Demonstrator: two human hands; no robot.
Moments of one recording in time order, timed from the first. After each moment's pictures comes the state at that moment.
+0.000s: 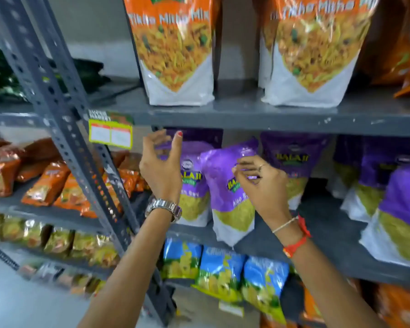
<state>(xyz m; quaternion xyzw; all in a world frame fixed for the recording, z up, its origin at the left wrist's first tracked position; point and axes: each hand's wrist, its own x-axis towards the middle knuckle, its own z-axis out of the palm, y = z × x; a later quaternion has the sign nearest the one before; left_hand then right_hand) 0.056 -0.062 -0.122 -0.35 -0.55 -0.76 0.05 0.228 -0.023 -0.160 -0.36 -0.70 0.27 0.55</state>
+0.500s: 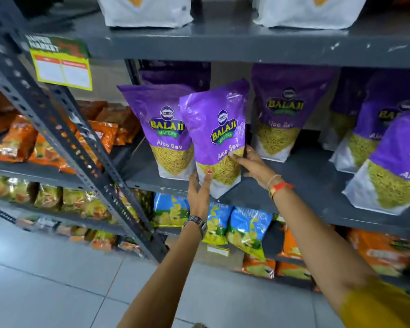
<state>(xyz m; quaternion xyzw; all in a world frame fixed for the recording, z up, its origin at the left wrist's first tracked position) 0.141 -0.057 -0.315 -0.25 -0.57 -0.67 -0.40 0.257 0.061 -0.293 -0.47 -0.59 0.58 0.29</state>
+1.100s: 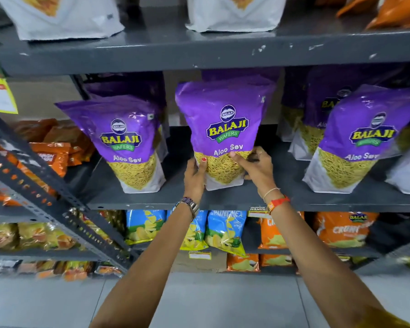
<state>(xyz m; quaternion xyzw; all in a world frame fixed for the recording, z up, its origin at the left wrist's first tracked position) 0.186 0.003 -0.289 -0.35 -0.58 -0.58 -0.45 0.337 0.038 -0.288 -0.54 -0.49 0.46 0.51</state>
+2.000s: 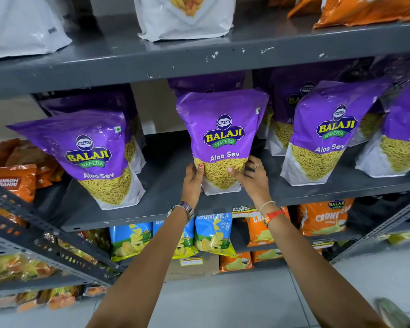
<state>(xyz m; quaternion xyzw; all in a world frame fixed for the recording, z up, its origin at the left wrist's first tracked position) 0.225 0.017 -0.300 -0.43 -0.56 -0.51 -0.49 0.381 0.031 -0.324 -0.55 -0.44 0.44 0.55</state>
